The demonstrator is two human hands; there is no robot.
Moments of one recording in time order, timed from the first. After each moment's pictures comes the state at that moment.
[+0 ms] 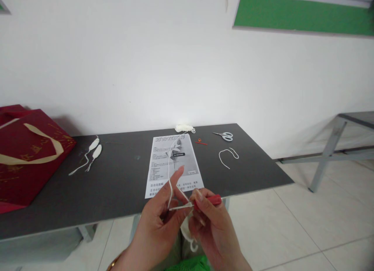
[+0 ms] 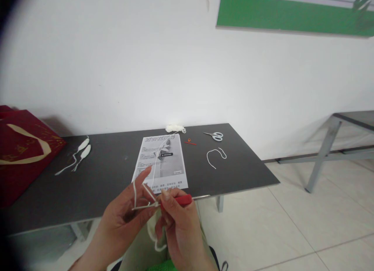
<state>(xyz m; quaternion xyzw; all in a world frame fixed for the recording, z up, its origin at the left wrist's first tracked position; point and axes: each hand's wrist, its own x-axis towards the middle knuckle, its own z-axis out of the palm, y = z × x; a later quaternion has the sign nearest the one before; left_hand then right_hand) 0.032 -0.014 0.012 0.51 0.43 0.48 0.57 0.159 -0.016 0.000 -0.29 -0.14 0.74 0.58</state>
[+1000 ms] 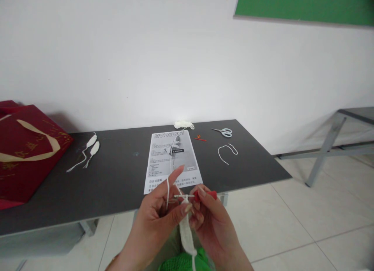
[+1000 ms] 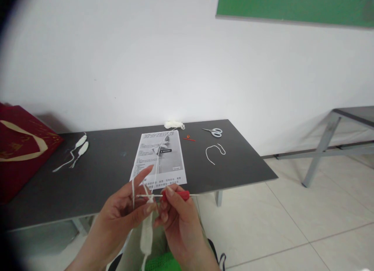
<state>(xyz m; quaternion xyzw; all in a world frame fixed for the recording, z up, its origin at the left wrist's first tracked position) 0.034 -0.015 0.017 0.38 0.38 0.49 0.69 0.165 -0.017 -0.003 -0.20 -0.08 0.80 0.56</state>
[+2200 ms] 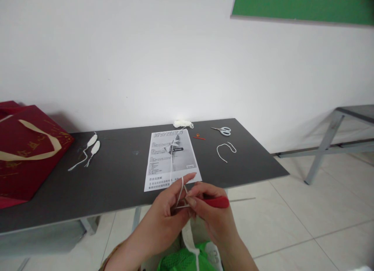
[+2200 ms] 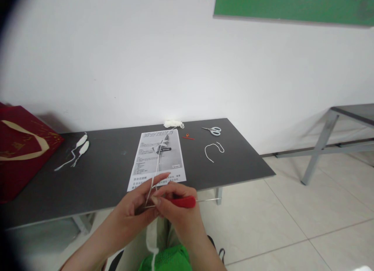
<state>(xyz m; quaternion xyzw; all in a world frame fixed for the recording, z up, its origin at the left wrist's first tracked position) 0.041 -0.013 0.024 0.50 0.40 0.35 0.68 0.175 -0.014 -0.006 -0.35 -0.35 0.65 0.58</state>
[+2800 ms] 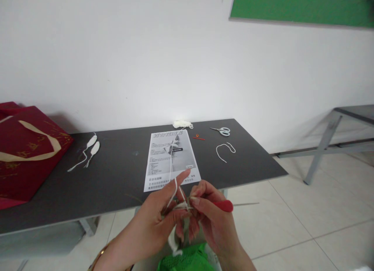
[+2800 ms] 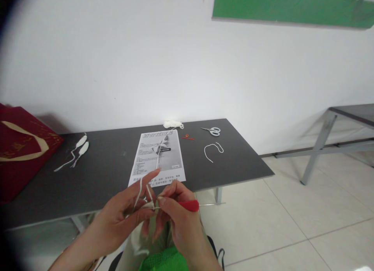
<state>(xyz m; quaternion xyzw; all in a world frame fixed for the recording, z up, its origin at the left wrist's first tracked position) 0.024 -0.018 0.032 0.55 0.39 0.35 0.64 0.169 -0.023 0.002 -0.27 -0.22 0.73 0.58</state>
